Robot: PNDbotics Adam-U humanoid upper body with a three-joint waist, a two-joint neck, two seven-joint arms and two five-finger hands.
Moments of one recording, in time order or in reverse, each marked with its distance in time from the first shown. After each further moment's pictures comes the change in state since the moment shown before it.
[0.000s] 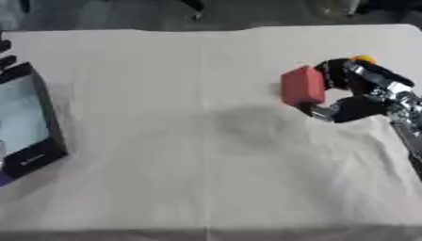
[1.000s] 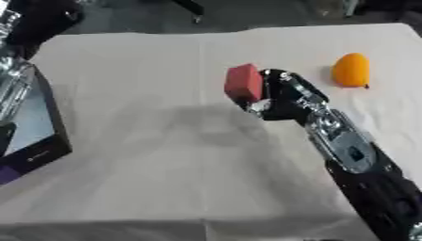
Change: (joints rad) left arm -0.320 0.027 -0.259 -0.083 -0.169 0.214 -0.324; right arm -0.047 0.200 0.138 0.210 -0.158 -0.050 -0.236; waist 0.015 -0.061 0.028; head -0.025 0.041
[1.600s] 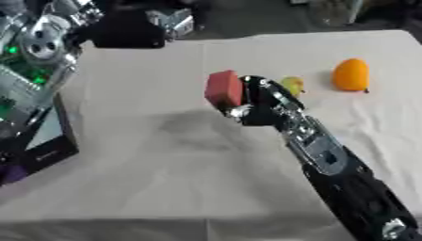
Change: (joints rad) left arm -0.189 -0.063 -0.177 0.013 -0.158 0.175 -0.287; right arm -0.003 0.039 0.044 0.048 0.000 -0.077 0.008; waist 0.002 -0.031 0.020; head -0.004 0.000
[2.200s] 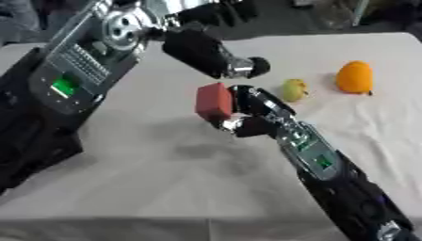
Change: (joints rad) left arm -0.131 -0.077 -0.124 0.144 -0.186 0.033 -0.255; right arm -0.015 0.025 0.021 0.024 0.000 -0.036 0.066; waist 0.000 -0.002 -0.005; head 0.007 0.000
